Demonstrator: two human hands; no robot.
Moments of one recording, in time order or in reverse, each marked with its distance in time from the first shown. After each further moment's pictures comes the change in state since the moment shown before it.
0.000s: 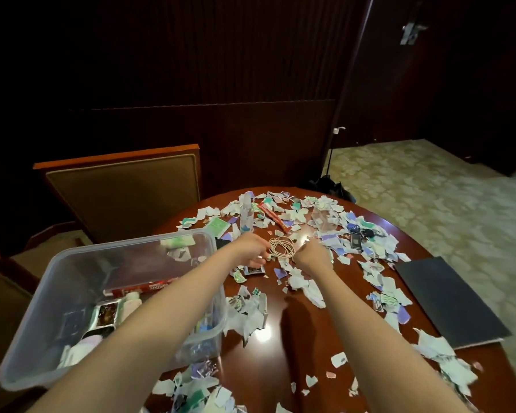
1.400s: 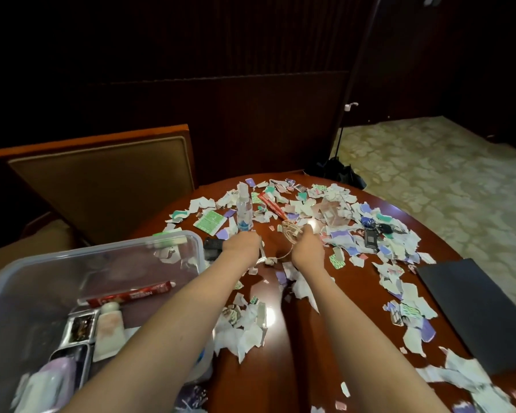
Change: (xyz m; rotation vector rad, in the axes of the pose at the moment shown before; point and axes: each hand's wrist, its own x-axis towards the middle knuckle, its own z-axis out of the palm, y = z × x) left_hand 0.074 -0.006 0.009 1.027 0.241 0.040; right_hand 0.080 0.001 0.039 0.060 0.121 -0.096
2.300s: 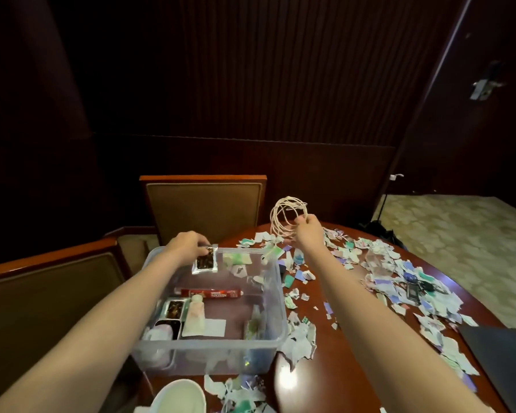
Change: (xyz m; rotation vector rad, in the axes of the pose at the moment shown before) left_hand -0.135 -0.228 -0.055 -0.364 0.254 -0.193; right_hand -0.112 -0.160 -0.026 0.752 -0.149 -0.174
